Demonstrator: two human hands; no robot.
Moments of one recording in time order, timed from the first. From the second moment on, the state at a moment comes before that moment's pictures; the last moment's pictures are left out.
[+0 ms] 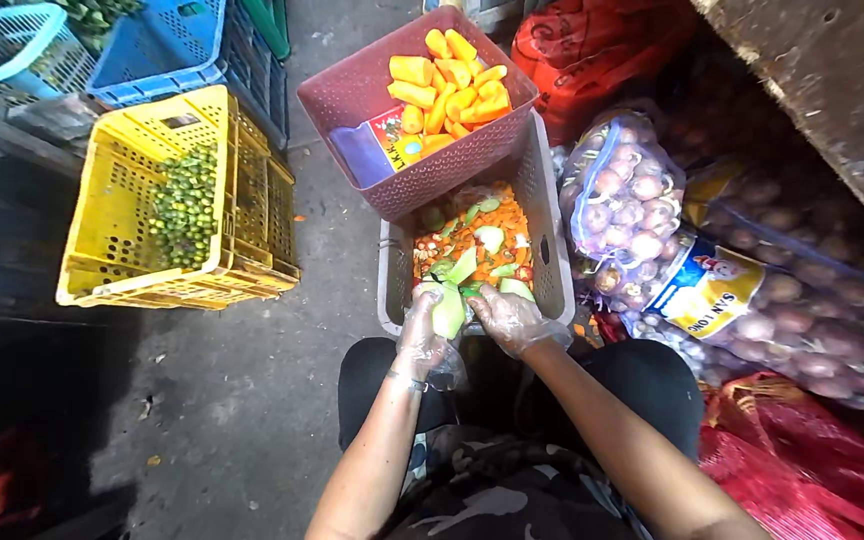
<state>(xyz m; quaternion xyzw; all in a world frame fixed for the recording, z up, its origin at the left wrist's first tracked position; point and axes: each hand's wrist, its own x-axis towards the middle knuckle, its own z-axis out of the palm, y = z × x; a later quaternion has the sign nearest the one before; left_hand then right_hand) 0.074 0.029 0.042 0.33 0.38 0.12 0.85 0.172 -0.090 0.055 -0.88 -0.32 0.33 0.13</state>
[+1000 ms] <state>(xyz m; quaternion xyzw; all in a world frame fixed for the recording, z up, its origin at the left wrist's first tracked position) 0.063 0.018 0.034 0.64 0.26 0.21 0.69 0.194 -0.100 0.051 -0.89 -0.19 0.38 0.18</state>
